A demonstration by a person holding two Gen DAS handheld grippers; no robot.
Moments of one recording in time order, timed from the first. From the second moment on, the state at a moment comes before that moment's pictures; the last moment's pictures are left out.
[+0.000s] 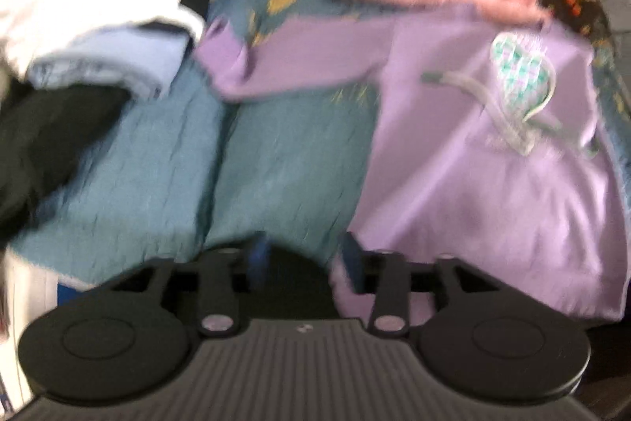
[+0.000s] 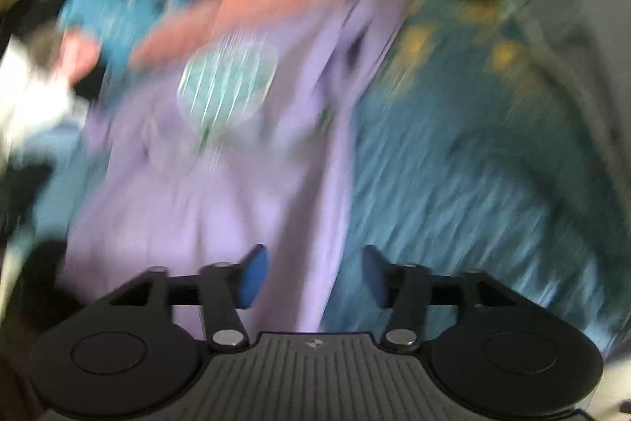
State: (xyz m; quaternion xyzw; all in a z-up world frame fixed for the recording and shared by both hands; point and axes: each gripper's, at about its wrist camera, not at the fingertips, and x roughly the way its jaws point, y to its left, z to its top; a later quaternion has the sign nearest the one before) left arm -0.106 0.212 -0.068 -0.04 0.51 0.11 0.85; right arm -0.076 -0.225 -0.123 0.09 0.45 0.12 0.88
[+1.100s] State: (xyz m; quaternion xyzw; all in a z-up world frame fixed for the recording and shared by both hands) left arm 0.002 0.071 -0.104 0.04 0.50 -0.03 0.87; right arm 0.169 -0.312 -0.138 0.23 0.28 -0.03 0.93
